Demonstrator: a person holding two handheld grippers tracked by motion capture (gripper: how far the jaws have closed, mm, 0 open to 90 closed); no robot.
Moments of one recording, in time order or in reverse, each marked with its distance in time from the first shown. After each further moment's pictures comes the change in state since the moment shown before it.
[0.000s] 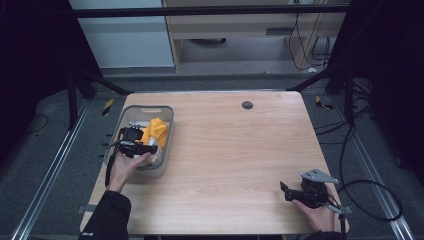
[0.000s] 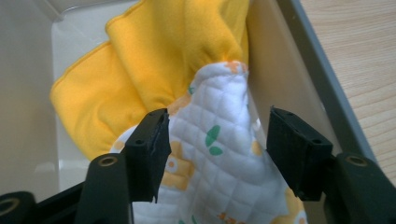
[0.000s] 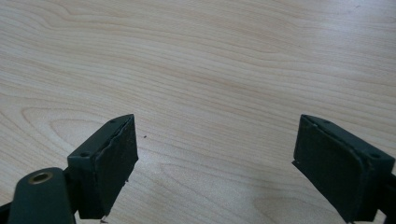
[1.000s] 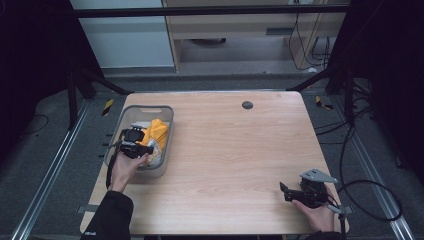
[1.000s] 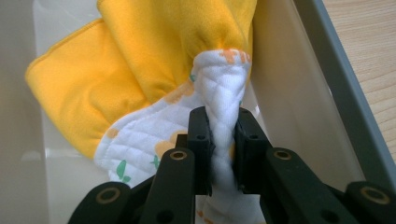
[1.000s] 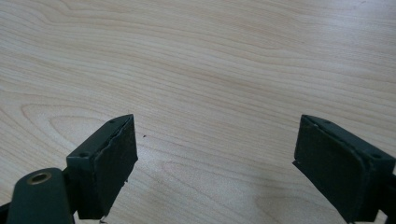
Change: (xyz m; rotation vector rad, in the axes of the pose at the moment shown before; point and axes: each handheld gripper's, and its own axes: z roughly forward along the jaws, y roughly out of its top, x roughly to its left) left arm 0.000 -0.002 0.004 0.049 -0.022 -0.008; right arm 0.000 0.000 0.002 0.013 0.008 -0.002
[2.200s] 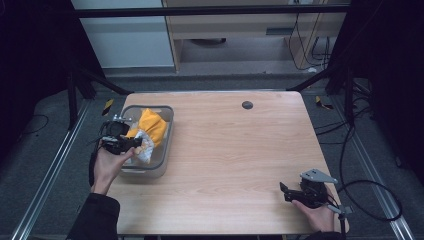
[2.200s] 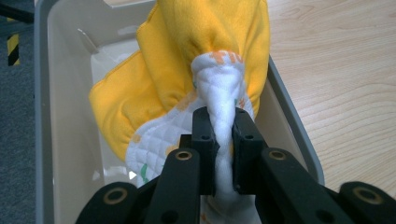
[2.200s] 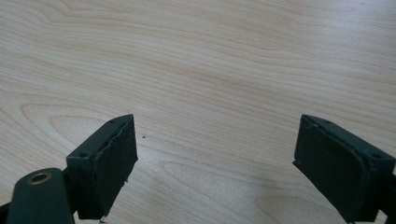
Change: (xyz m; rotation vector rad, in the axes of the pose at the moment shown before) left arm 0.006 0.007 -0.070 -0.131 -0.003 0.036; right arm 0.001 0.000 0.000 -0.002 -0.003 -0.001
